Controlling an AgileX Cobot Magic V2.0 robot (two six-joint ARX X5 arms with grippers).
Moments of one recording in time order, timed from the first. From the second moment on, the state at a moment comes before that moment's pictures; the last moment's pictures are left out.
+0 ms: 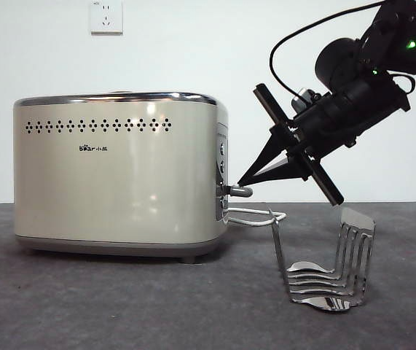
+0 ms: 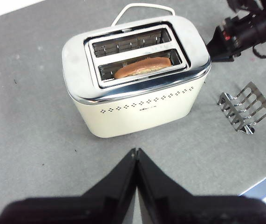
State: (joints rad) left arm -0.57 0.89 1.53 -1.32 -0.13 -0.08; right arm 0.32 1.83 1.11 -0.11 -0.70 0.64
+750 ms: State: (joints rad) left arm -0.57 0.88 1.53 -1.32 -0.13 -0.08; right arm 0.32 1.86 1.13 -0.11 -0.72 0.64
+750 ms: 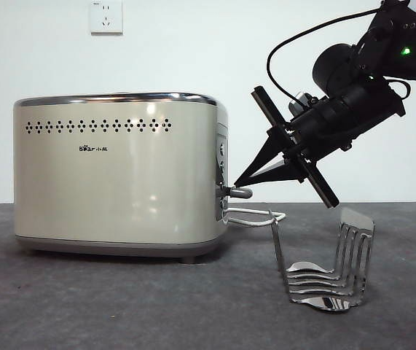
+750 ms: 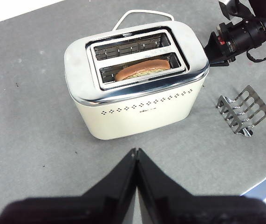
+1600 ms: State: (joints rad) left arm -0.57 0.87 1.53 -1.32 -0.07 -0.08; right arm 0.33 1.73 1.09 -0.18 -0.65 0.62
